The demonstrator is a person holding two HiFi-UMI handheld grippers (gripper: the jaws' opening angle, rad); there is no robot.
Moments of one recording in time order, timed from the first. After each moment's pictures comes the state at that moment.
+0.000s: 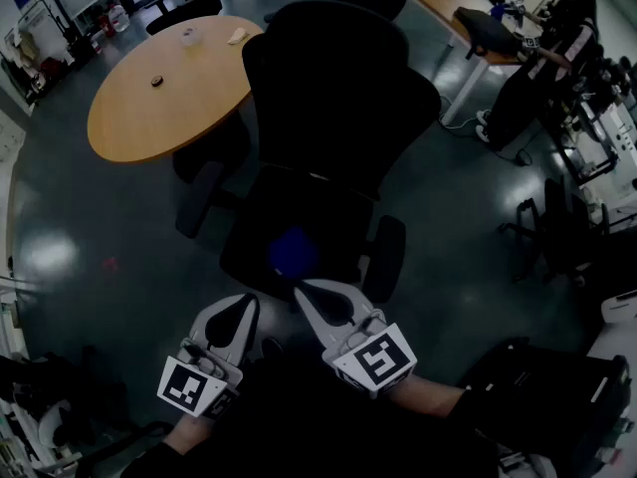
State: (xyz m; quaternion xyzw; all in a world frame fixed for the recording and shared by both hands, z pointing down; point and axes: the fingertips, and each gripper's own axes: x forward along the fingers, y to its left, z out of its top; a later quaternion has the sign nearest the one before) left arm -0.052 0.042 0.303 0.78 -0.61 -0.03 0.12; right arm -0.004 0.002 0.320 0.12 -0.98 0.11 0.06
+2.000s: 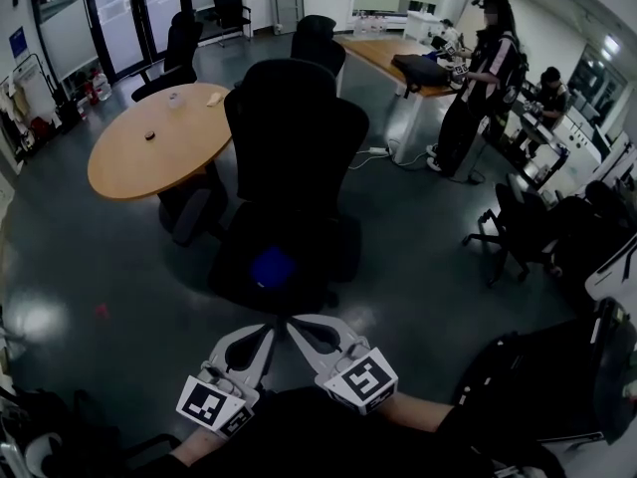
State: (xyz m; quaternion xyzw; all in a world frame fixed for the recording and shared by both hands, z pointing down) left arm 0.088 0.208 0.264 0.83 -0.55 -0.06 0.07; right arm 0.106 0.191 0.297 0.14 -0.99 0.05 0.05
